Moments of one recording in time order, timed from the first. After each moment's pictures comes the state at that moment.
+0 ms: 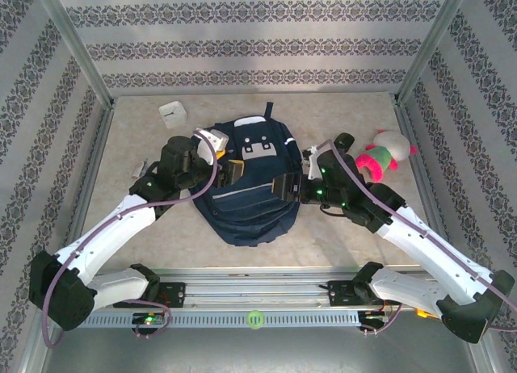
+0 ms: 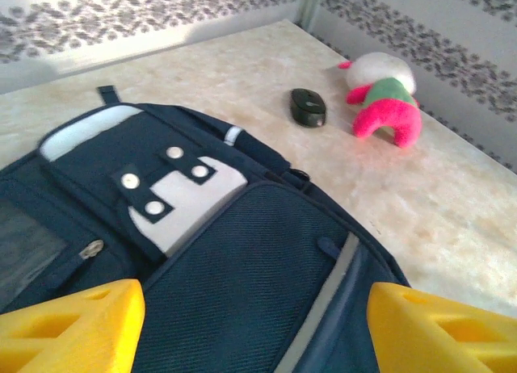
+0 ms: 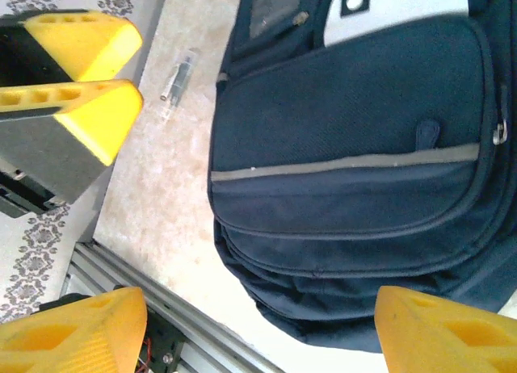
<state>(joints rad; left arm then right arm) -0.49 1.15 0.92 -0.19 0.23 -0.11 0.71 1.01 1.04 -0.66 -0.19 0.71</state>
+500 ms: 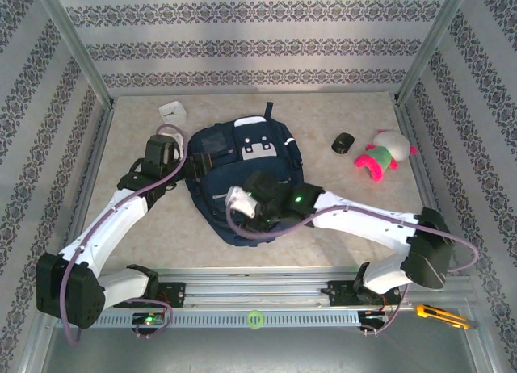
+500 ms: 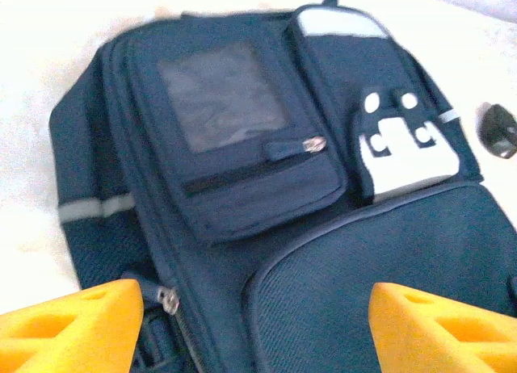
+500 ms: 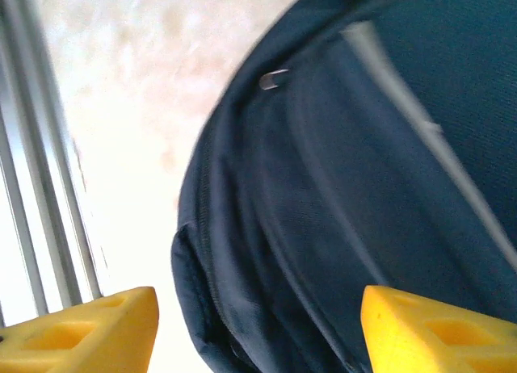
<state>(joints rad) -0.25 1.17 0.88 -0.40 0.11 -0.43 1.06 1.46 1.13 -0.65 -0.07 -0.27</state>
